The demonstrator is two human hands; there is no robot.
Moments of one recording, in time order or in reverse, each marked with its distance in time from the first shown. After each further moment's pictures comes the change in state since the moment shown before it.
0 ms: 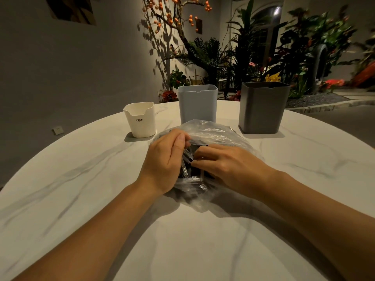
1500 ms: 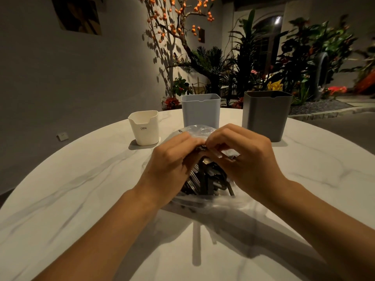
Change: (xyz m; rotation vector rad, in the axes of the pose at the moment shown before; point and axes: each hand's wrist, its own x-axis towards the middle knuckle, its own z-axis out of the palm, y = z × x) left_hand 0.011 0.025 -0.015 0.255 0.007 0.442; right_hand 0.016 -0.010 -0.037 0.329 0.519 0.321
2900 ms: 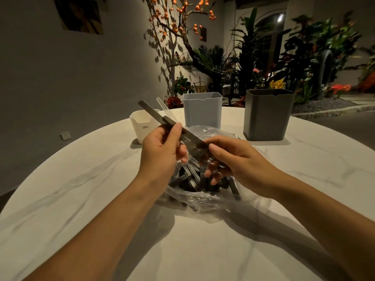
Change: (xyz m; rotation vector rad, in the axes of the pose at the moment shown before) left_hand 0.014 0.013 -0.004 -0.872 0.271 -0.930; right_hand 0.001 -0.007 0.002 0.869 -0.348 0.804
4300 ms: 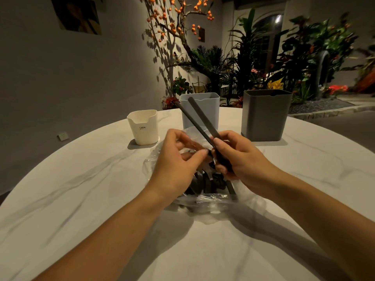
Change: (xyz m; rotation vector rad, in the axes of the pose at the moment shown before) left_hand -0.015 -0.010 0.014 0.286 -0.155 0.041; right_hand 0.004 -0.001 -0.003 0.003 0.188 0.109
